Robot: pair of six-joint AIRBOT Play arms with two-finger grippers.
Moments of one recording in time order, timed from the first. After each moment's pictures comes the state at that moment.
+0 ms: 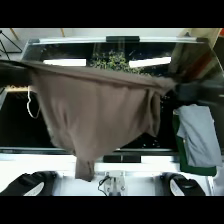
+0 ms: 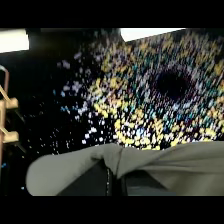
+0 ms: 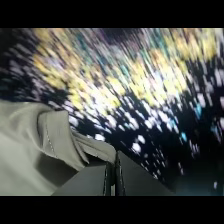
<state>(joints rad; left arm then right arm) -0.36 -0.90 1.44 1.73 -1.14 -1.72 -0.03 -0.86 1.28 -1.27 1.28 1.46</state>
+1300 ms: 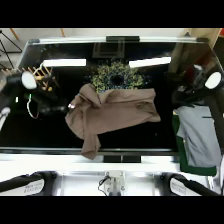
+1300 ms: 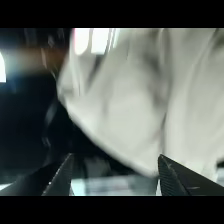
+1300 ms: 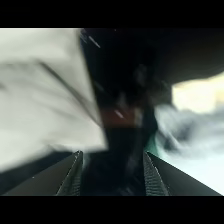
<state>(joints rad) -0.13 -1.32 1.19 1.35 -1.41 -1.68 -0.14 -1.27 1.24 -1.46 1.29 1.51</state>
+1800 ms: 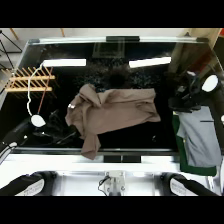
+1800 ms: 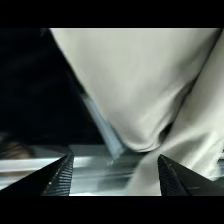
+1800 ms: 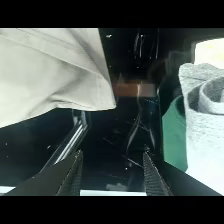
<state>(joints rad) -0.13 -1.14 0.56 0.97 -1.00 -1.70 -0.11 -1.25 1.20 -1.43 1.37 1.48</state>
